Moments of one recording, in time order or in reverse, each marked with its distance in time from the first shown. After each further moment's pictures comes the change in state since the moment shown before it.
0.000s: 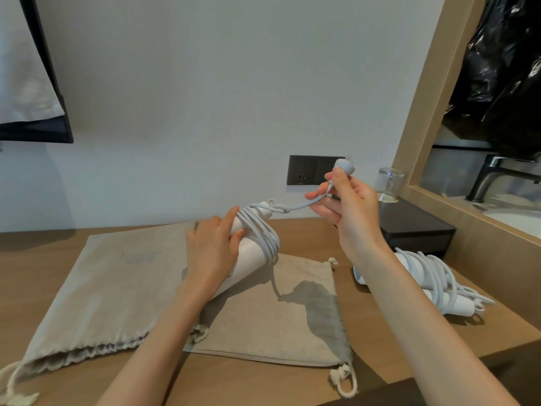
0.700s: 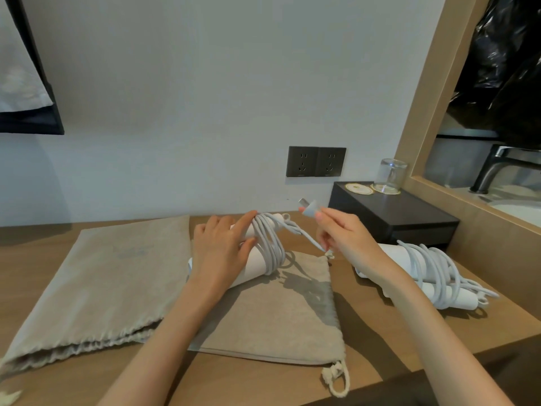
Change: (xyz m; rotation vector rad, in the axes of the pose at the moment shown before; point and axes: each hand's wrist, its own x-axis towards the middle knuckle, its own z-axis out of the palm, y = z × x) left_hand -0.015 0.006 0.003 0.041 0.053 0.233; right_hand 0.001 0.044 -0.048 -0.733 -0.401 -0.064
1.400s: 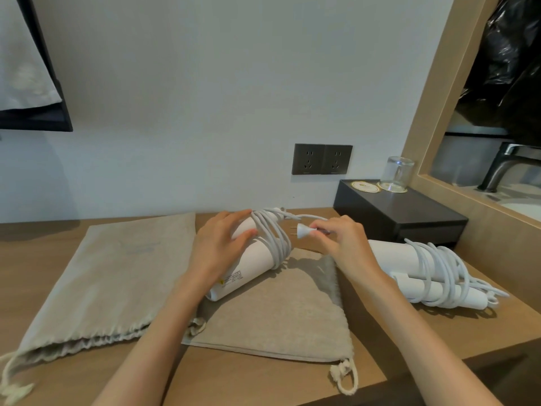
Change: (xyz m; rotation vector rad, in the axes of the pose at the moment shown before) left_hand 0.003 -0.017 -0.006 -0.435 -0.134 -0.213; right_hand 0.011 0.043 0.021 -0.392 0.190 -0.115
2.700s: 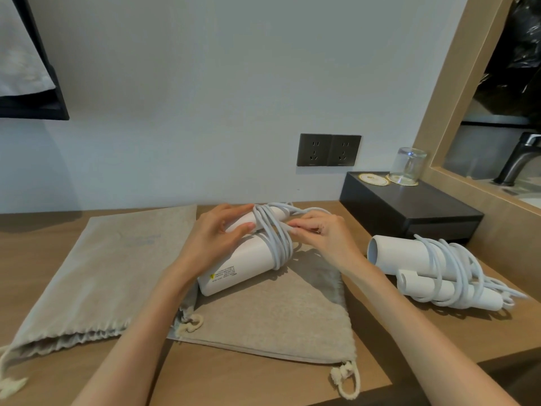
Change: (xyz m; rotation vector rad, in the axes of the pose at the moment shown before) left_hand 0.005 -0.007 -0.010 -0.222 -0.152 -0.011; right_hand 0.016 0.003 0.027 0.399 -0.197 -0.017
